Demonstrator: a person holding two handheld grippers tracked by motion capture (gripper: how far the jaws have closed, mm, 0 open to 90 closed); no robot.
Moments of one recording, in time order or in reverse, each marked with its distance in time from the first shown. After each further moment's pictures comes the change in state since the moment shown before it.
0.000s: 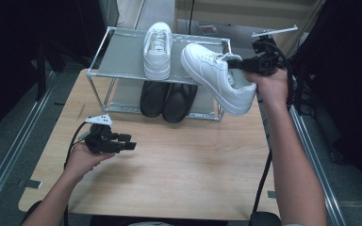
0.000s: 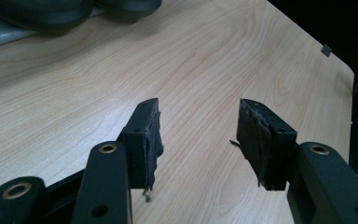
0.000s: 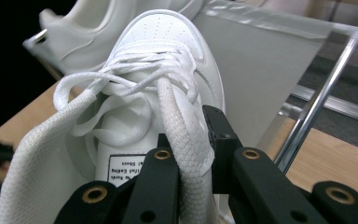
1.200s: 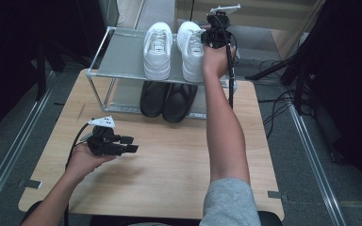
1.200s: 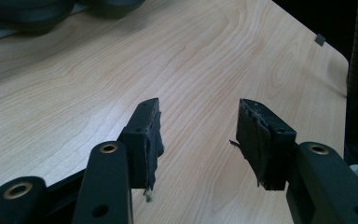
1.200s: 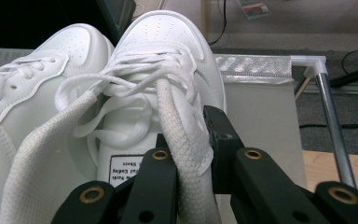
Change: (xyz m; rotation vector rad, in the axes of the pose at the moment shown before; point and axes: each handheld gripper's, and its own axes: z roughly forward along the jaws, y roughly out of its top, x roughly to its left) left arm -0.007 -0.001 0.005 0.025 -0.030 0.036; right arm 0.032 0.073 0.131 -0.038 -0.406 0.267
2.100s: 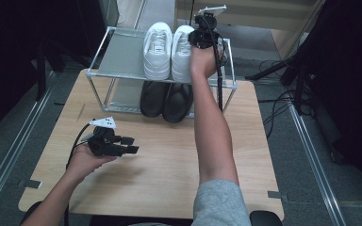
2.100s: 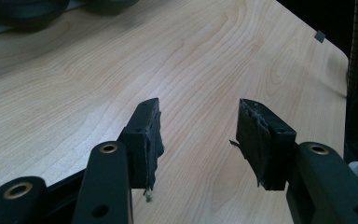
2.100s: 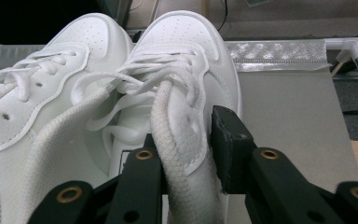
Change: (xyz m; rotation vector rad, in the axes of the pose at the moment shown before) left arm 0.000 -0.001 0.002 0.012 -0.001 0.004; right arm 0.029 -0.005 0.011 0.029 -0.009 0.027
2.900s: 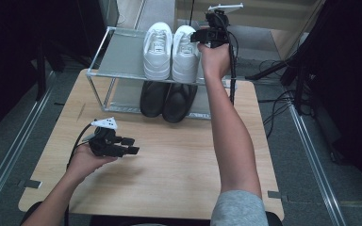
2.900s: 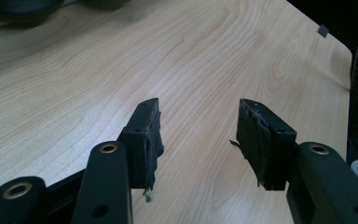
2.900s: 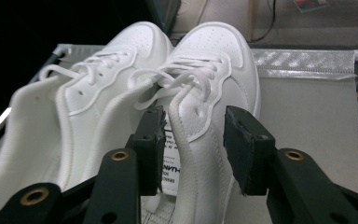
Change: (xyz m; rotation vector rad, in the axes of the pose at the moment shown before) left arm -0.001 0.000 0.003 0.020 0.008 0.002; right arm -0.026 0.002 -0.035 -0.015 0.224 -0.027
